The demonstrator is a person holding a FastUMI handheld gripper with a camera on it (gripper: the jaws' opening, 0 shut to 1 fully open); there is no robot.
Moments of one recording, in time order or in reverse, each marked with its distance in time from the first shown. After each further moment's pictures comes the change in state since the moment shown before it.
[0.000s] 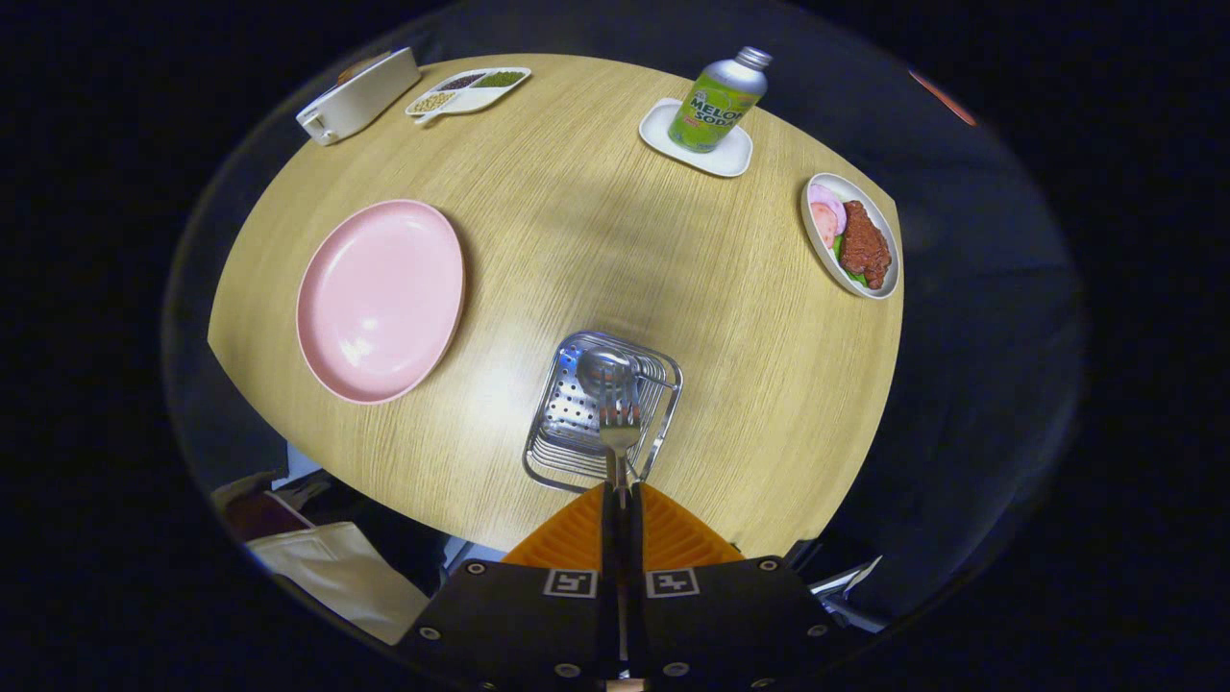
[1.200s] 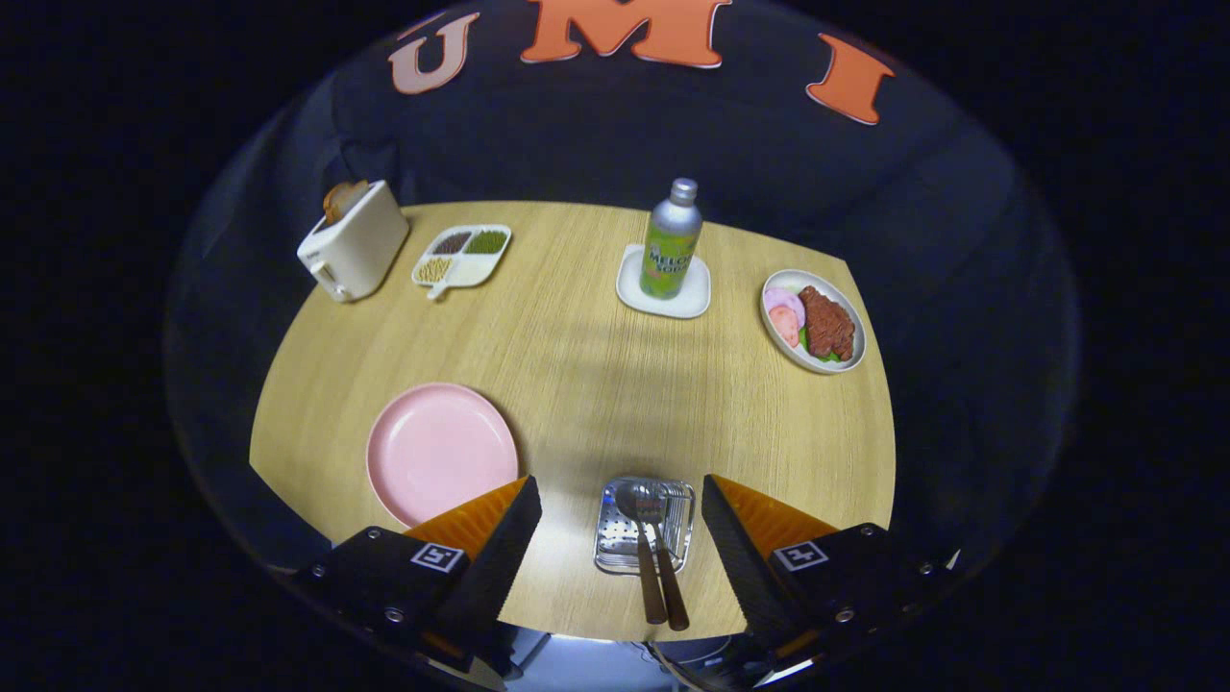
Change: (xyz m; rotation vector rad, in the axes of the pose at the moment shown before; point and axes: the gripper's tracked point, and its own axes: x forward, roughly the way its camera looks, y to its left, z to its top) arm -0.089 0.007 0.087 0.314 -0.556 0.047
